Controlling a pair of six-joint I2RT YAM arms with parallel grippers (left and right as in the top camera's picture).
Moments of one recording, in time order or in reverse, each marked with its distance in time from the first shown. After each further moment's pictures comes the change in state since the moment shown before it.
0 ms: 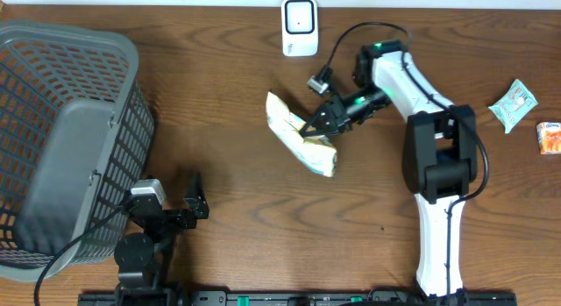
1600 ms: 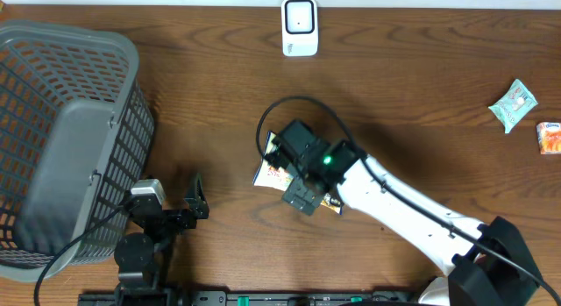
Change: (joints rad) left arm 0.000 0.000 0.000 0.000 0.000 0.000; right arm 0.611 -0.738 -0.736 0.850 1.354 0.498
